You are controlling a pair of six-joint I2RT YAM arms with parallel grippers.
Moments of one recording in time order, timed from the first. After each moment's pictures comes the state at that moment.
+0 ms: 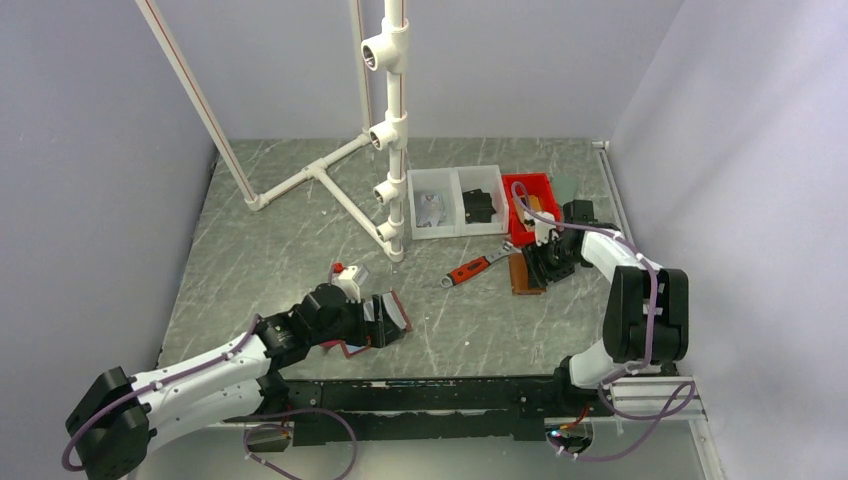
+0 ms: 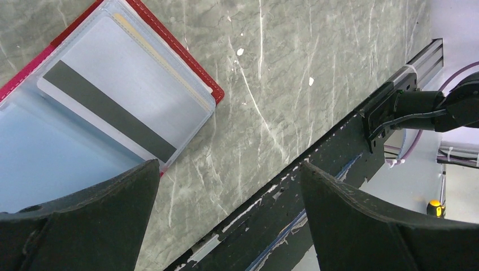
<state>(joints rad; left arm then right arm) -0.87 0.83 0.32 -0.09 0.11 -0.79 -0.07 1.50 0.87 -0.64 -0.34 -0.49</state>
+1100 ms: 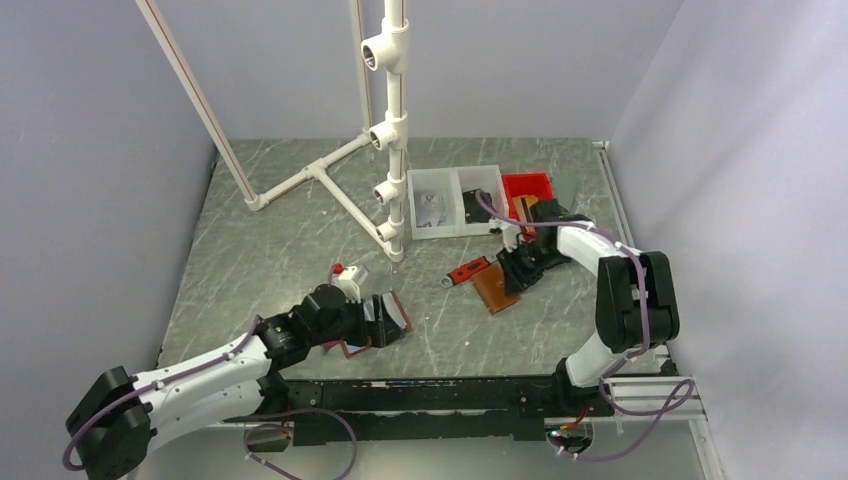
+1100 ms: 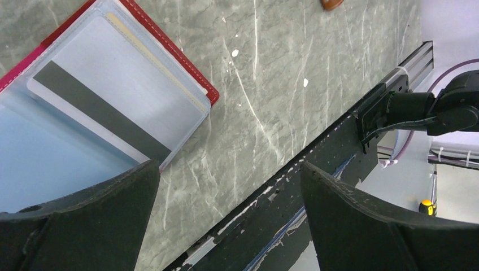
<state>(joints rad) -0.87 0.83 0.30 -0.06 0.12 -0.80 0.07 1.61 0.92 -0.74 -0.48 -0.55</state>
